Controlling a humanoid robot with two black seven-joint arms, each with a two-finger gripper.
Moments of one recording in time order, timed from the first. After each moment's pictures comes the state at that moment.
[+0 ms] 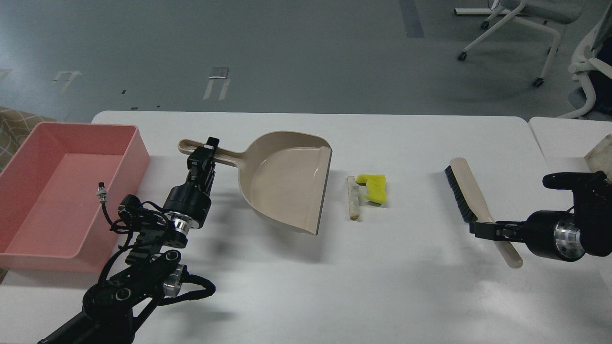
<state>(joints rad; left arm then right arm) -0.21 0.23 -0.91 -1.12 0.98 0.32 -0.49 0.56 -0.94 0.52 1.53 -1.44 0.49 -0.20</state>
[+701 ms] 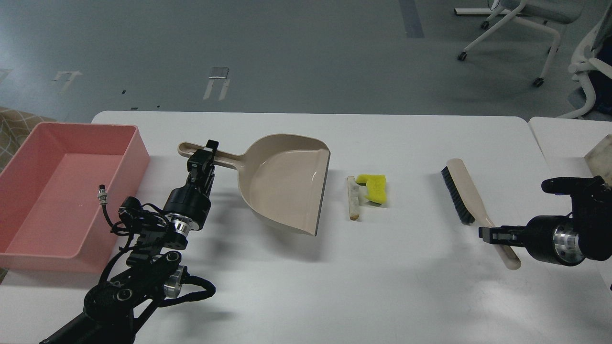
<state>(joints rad) -0.21 0.23 -0.91 -1.10 0.98 0.33 -0.49 0.55 -0.94 0.52 1.54 -1.43 0.49 -0.21</state>
